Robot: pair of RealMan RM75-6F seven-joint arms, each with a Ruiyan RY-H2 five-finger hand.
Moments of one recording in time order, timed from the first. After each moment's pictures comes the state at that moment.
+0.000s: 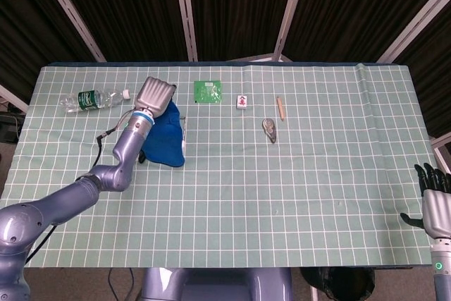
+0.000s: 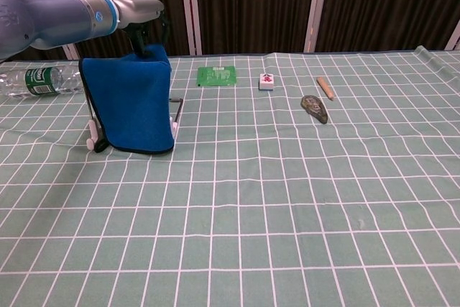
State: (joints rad) left arm -1.17 -1.65 -0.27 -0.88 0.71 0.64 0.68; right arm 0.11 -1.14 0.12 -1.56 -1.18 1.32 -0.21
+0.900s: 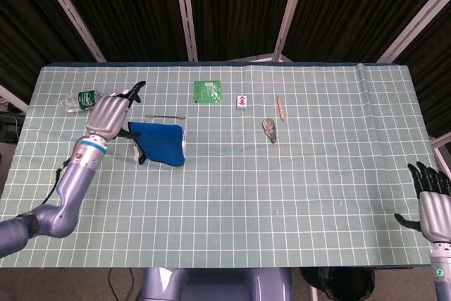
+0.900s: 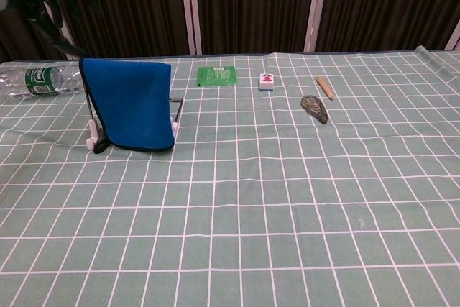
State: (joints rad) left arm -0.78 -1.26 -0.24 -1.56 0.98 1.01 0.28; right arm 0.09 -1.11 0.10 -1.60 -1.31 1.38 -0.12
